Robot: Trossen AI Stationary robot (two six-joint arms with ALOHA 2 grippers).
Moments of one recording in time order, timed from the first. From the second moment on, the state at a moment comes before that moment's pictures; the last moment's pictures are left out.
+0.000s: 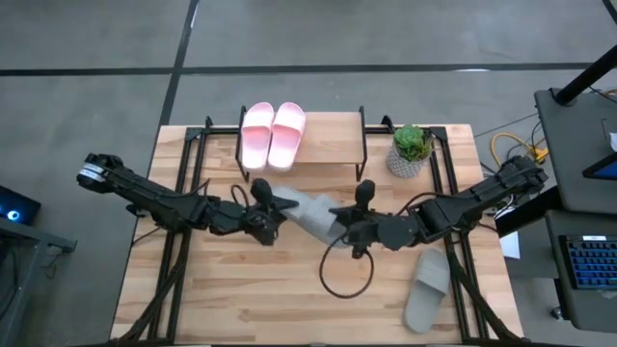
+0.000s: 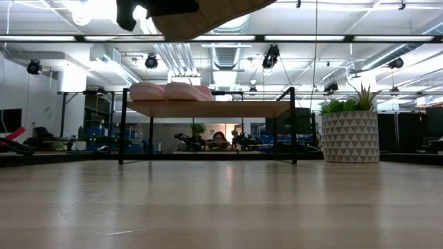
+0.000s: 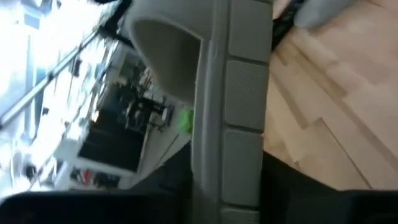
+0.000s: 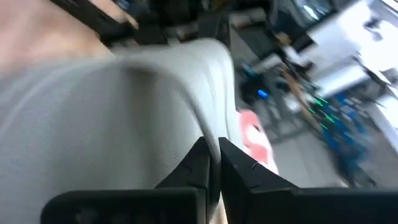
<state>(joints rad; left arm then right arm) -0.32 1.21 0.81 0.24 -0.62 0.95 0.42 1.43 1.25 -0.27 0.76 -0.51</state>
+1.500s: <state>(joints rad) -0.32 0.70 0.70 -0.23 -0.92 0.16 -0.04 1.44 1.15 -0.22 1.09 -0.46</state>
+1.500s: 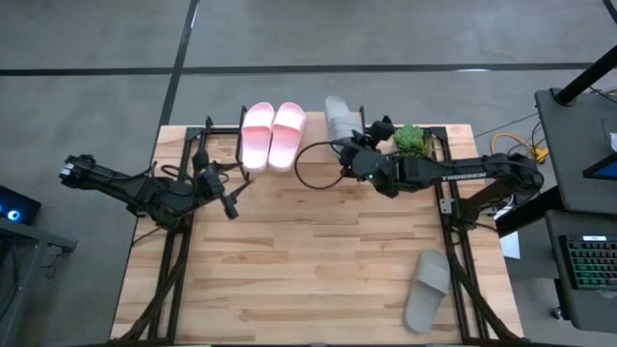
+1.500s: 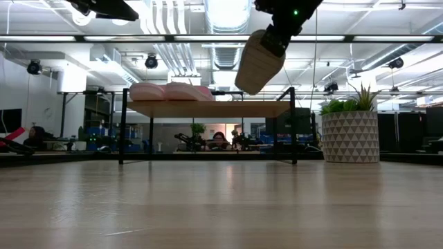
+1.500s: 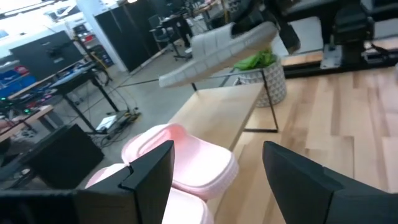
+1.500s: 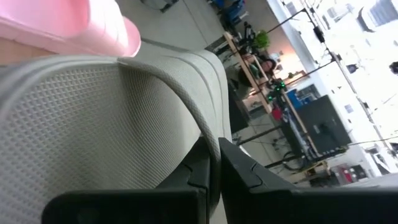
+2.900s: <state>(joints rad) -0.32 0.66 0.67 -0.17 -0.95 0.16 -0.10 1.67 1.17 -0.28 1.21 -0.53</state>
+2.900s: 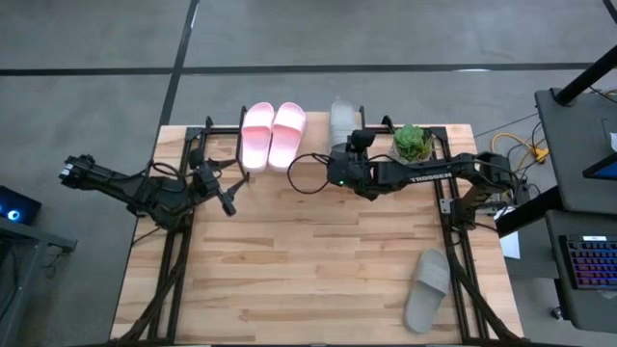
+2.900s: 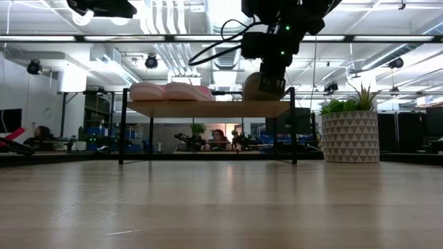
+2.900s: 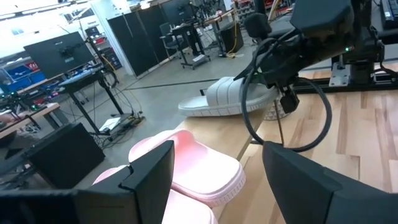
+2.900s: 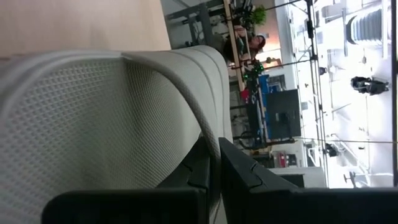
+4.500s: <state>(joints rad) -0.32 0.65 0.66 -0.17 -0.95 0.16 -0.03 1.67 1.33 -0.76 1.15 -0.24</state>
